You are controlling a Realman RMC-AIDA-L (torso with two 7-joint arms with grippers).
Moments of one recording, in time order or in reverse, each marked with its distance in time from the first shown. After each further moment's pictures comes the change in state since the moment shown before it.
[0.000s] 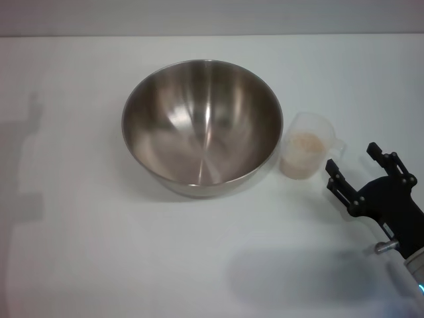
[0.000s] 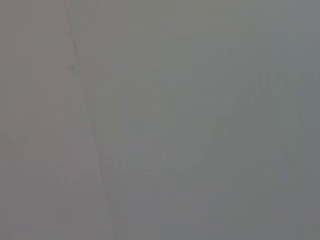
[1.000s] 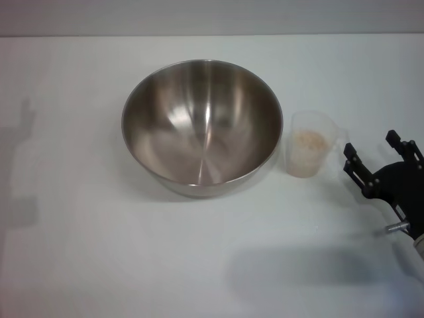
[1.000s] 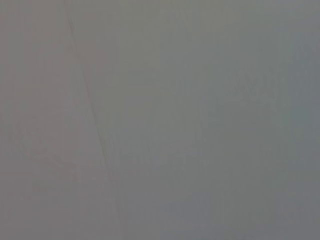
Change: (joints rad) left arm -0.006 0.000 0.000 0.066 -0.002 0.007 0.000; right arm 0.025 -0.005 0.109 -0.018 0.002 0.060 0.009
